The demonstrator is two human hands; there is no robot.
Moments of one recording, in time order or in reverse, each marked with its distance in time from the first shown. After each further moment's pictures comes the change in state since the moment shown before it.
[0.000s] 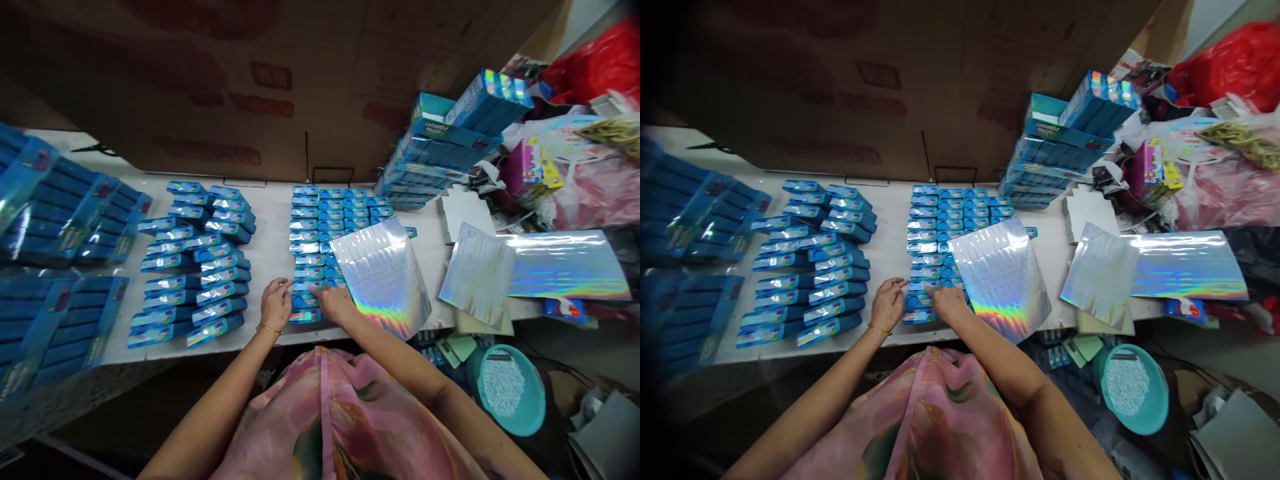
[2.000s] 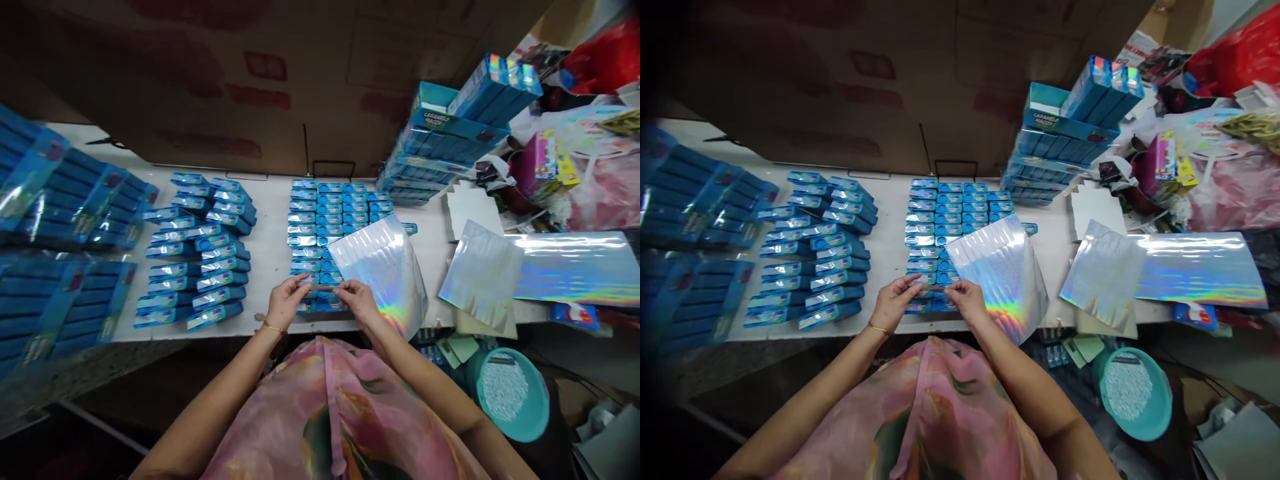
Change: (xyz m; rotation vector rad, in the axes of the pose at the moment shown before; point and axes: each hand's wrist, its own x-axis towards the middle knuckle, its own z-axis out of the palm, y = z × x) left_hand -0.012 0.071 -0.004 -0.868 -0.098 -0.473; right_hand -0.047 0.031 -0.017 1.482 0.253 0.358
